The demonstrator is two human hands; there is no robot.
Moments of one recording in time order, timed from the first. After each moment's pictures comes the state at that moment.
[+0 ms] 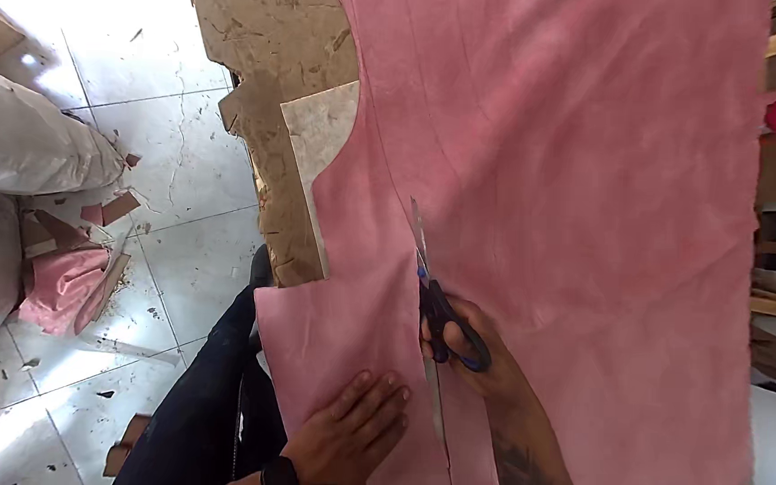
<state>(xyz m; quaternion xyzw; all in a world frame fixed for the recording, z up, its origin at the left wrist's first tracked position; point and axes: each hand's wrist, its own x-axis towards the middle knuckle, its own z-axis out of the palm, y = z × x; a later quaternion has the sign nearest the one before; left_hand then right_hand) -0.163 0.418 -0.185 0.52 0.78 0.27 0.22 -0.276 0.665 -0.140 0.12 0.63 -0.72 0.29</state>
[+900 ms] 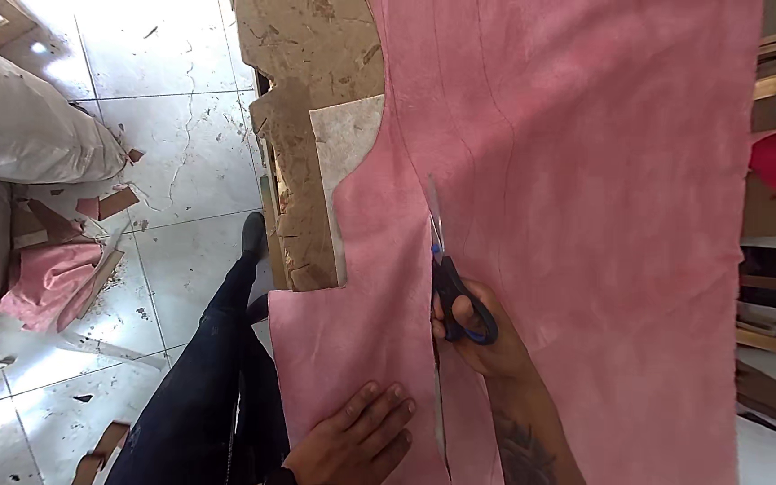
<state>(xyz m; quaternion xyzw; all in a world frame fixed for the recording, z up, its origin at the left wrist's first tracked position) -0.164 0.416 -0.190 0.52 0.77 0.29 0.22 -0.318 0.653 -0.144 0.12 0.62 -0.73 0.26</state>
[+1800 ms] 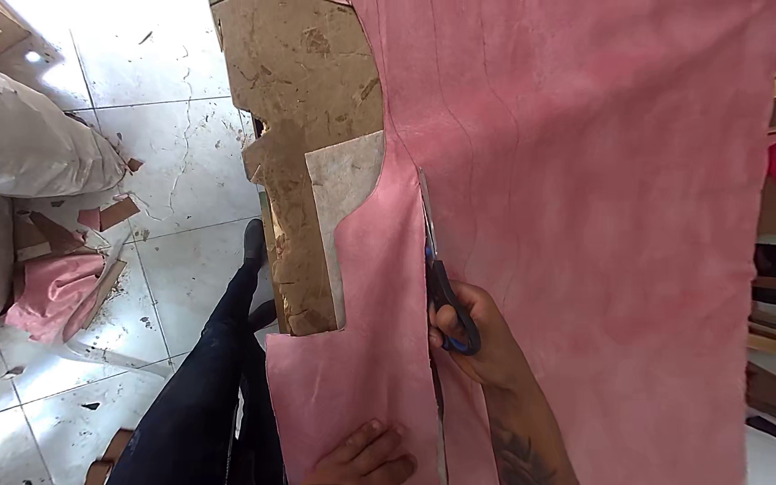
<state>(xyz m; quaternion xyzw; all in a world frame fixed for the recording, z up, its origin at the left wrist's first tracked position) -0.198 0.407 -0.169 0.43 0.72 0.44 0.31 -0.371 0.634 -0.143 0.12 0.64 -0.71 0.27</state>
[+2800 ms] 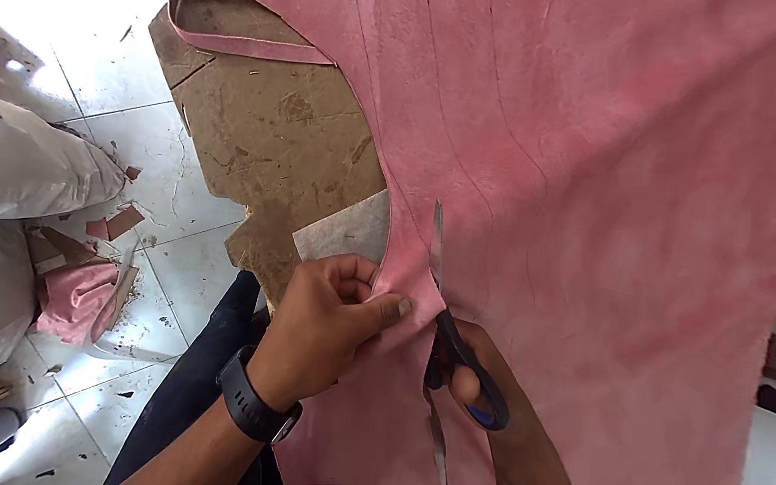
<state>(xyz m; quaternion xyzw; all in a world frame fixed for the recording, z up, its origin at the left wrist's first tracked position) -0.500 0.377 -0.138 -0.12 0.54 0.73 0.39 -0.417 0.623 -0.132 0.07 0.61 -0.73 0.30</state>
